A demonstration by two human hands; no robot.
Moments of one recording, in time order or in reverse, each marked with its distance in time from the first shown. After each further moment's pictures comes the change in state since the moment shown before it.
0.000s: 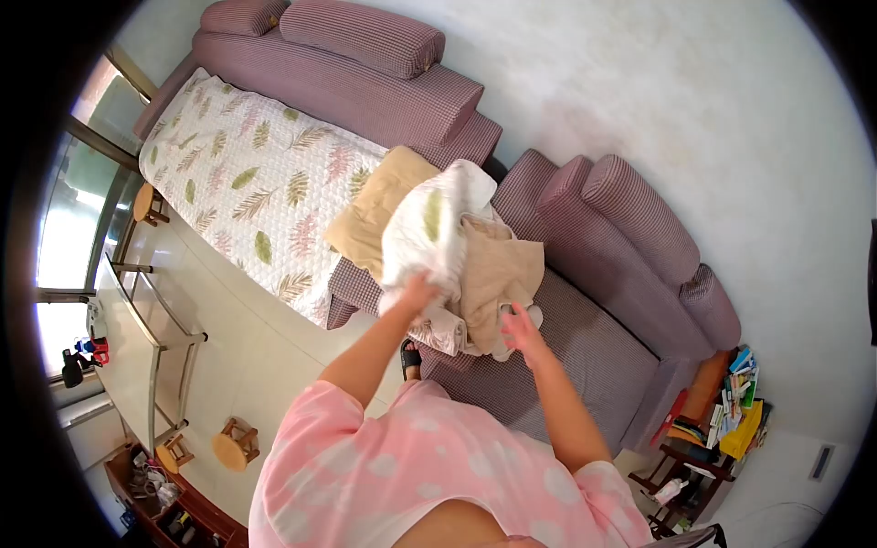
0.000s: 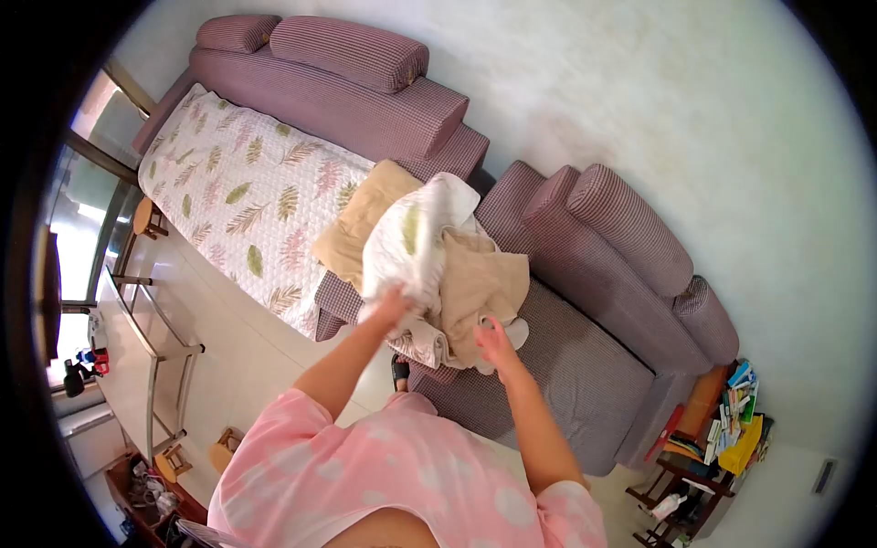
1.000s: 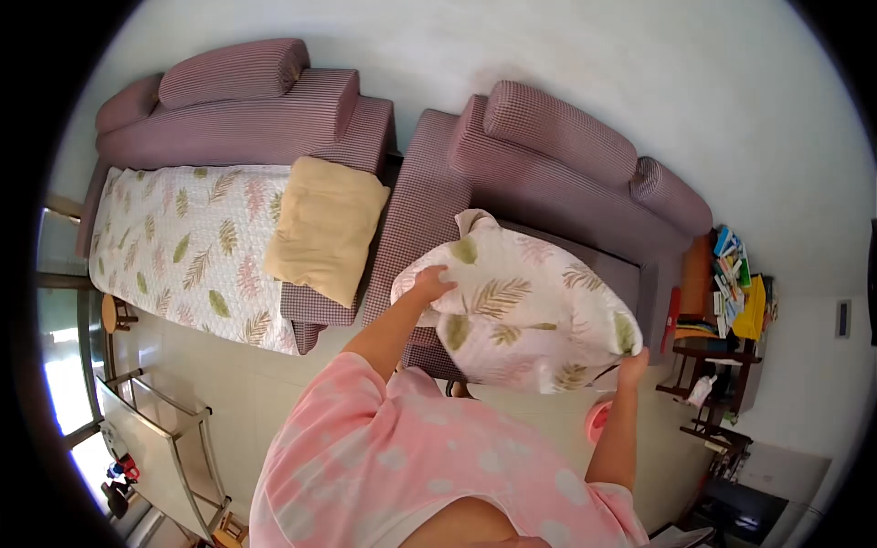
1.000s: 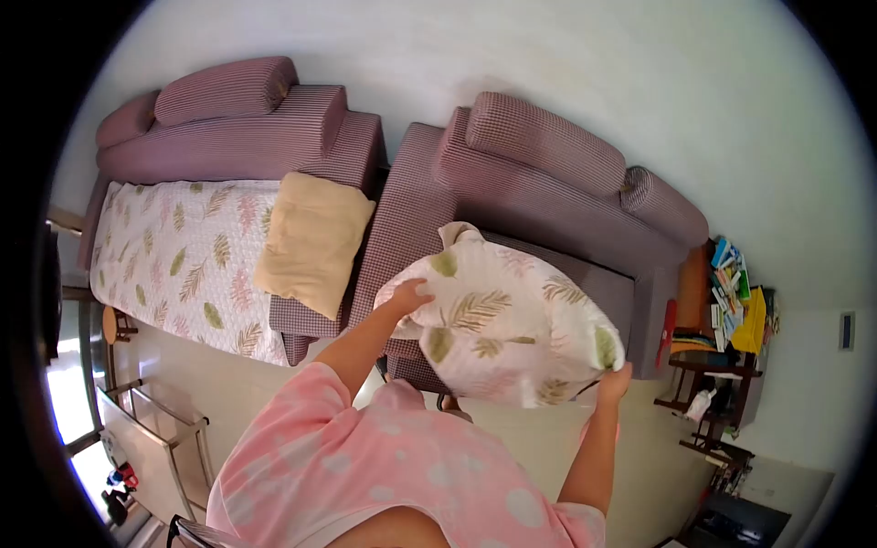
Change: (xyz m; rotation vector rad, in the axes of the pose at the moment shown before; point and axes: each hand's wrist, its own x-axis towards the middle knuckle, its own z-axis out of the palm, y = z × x) left_hand 0.030 -0.056 0.158 0.864 -0.430 0.326; right_hand -0.225 0.207 -0.251 -0.512 1.328 -0.196
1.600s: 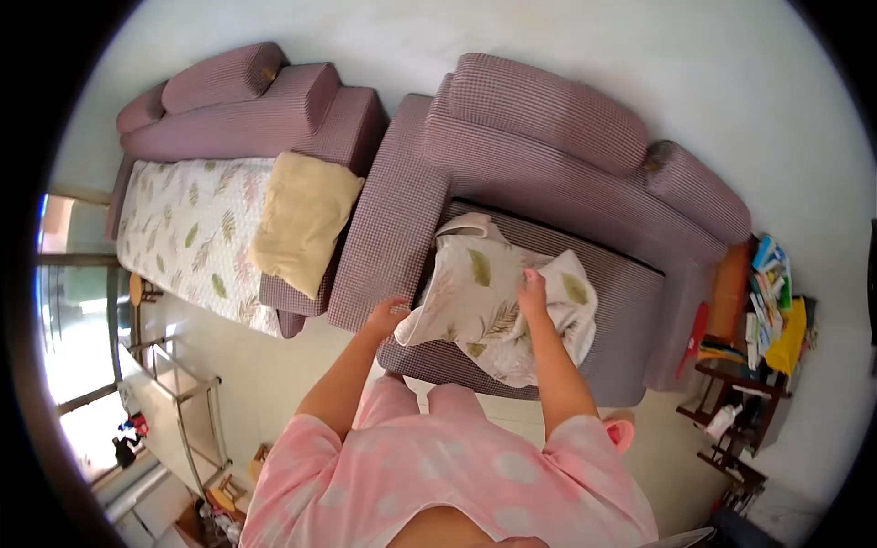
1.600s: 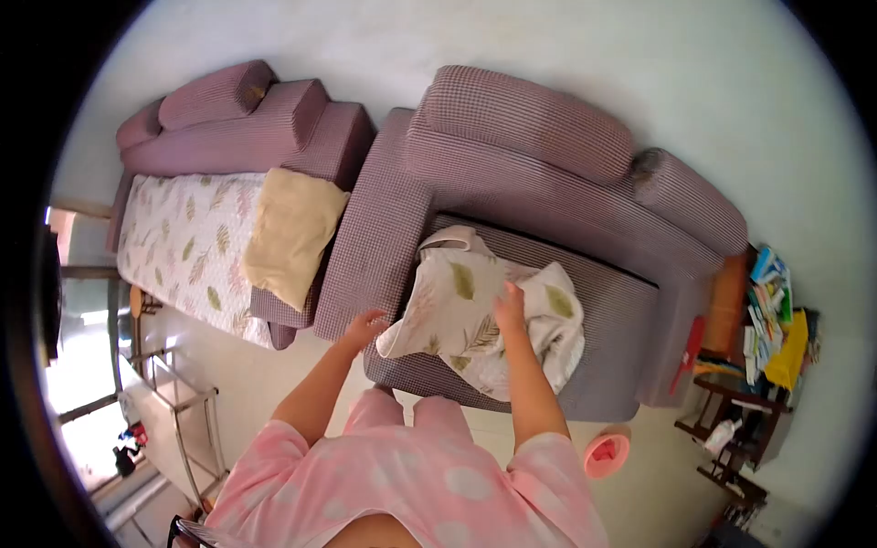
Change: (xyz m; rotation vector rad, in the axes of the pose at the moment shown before) left_hand -0.057 0.036 0.071 -0.233 0.133 -0.352; right_hand 0.081 0.001 0.301 0.341 -0.525 -0.234
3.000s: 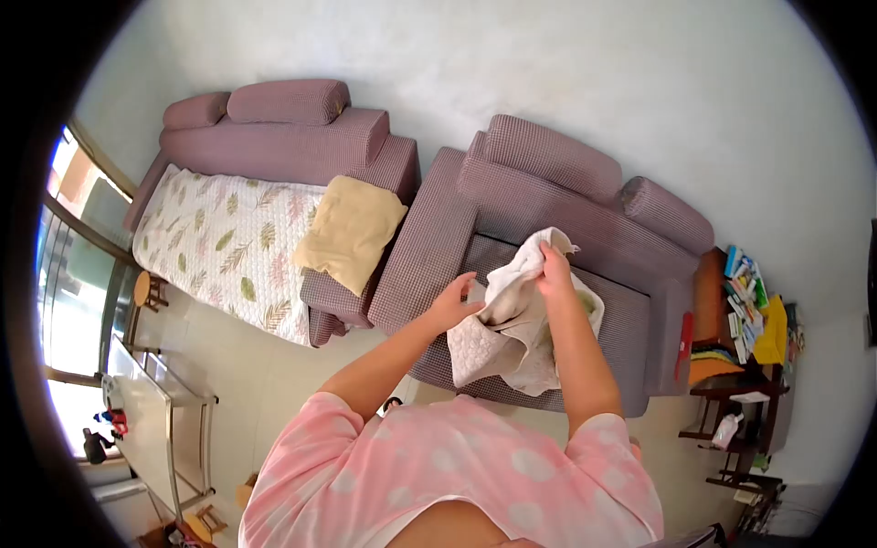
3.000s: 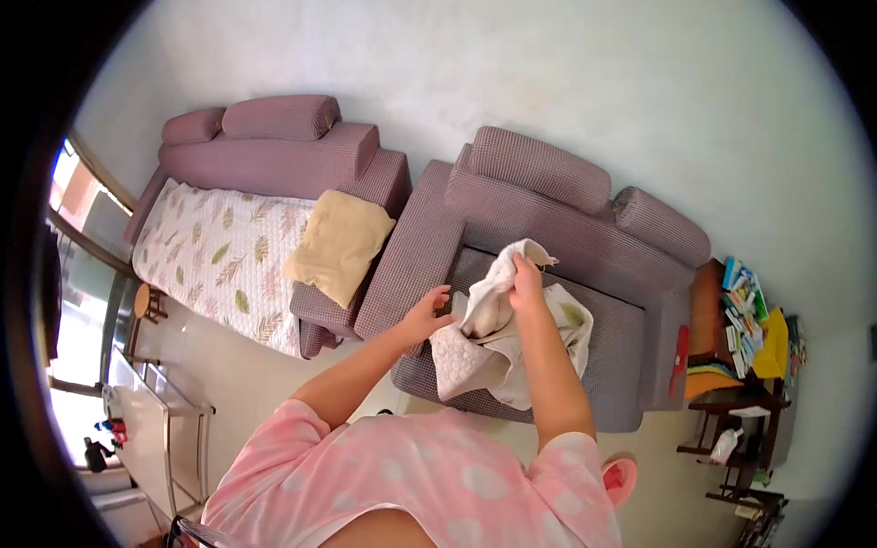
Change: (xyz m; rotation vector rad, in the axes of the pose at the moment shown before) left_hand -0.151 0.070 -0.021 -0.116 -0.010 0.676; right_hand -0.096 -0.284 -0.093 1.283 -0.087 0.312
